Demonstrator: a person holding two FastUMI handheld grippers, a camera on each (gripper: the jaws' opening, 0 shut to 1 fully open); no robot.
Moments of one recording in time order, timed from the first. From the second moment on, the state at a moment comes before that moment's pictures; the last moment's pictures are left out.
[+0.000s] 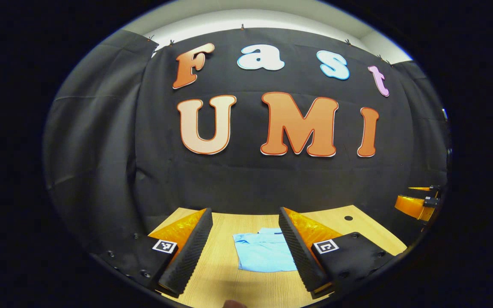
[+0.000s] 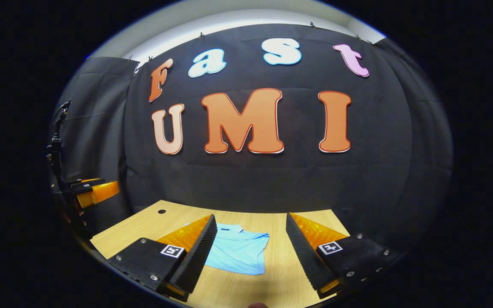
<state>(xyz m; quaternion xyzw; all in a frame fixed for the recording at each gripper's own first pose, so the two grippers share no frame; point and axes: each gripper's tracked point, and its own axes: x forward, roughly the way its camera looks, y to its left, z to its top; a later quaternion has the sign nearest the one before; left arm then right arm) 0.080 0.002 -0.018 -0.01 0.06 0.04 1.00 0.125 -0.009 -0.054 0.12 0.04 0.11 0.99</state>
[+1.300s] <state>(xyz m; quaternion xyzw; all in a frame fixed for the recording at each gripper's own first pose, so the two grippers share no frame) 0.054 0.039 0.005 0.03 0.02 -0.04 1.00 0.070 -0.002 -0.031 0.03 0.00 0.01 1.00</state>
